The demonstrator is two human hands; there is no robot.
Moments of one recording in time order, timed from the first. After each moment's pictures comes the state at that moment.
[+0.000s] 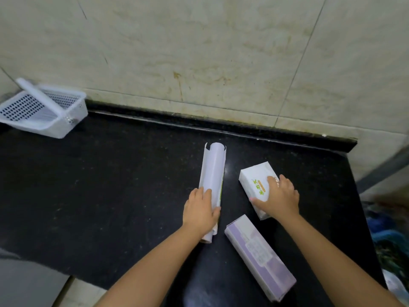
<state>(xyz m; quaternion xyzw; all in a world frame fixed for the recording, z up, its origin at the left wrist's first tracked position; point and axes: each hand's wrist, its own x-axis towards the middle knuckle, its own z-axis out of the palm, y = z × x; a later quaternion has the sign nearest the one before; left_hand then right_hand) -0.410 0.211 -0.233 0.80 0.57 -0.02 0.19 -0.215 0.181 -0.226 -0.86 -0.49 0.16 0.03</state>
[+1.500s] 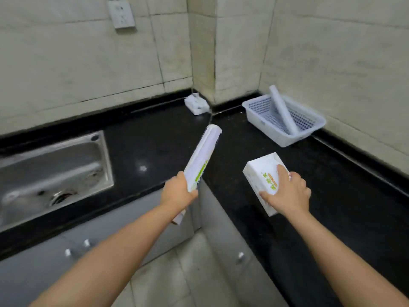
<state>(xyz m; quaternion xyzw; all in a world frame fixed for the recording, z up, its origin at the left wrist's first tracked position) -1.001 0.207 -0.166 0.42 0.88 0.16 0.14 -0.781 0.318 -0.164 -0.61 -0.77 0.14 0.11</state>
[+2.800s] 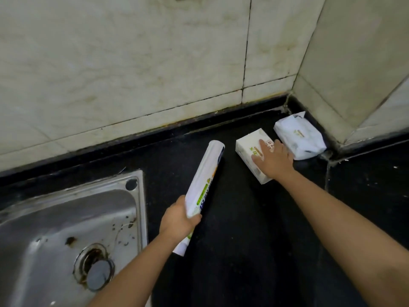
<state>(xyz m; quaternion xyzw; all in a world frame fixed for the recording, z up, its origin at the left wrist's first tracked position) -1.395 0.363 -0.243 0.25 0.91 0.19 0.26 -1.311 0.624 -0.247 -0.44 -0.88 0.16 -0.08</state>
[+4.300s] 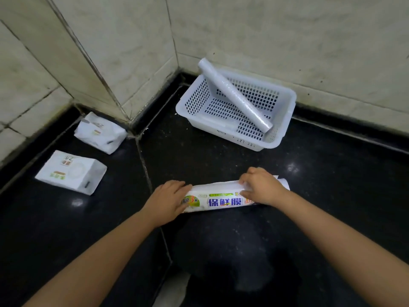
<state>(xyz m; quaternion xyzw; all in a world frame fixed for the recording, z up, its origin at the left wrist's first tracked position) -1.138 0.530 -0.251 0.84 0.51 -0.09 0.14 -0.876 0.547 -0.226 -0.59 -0.76 0.25 -0.06</state>
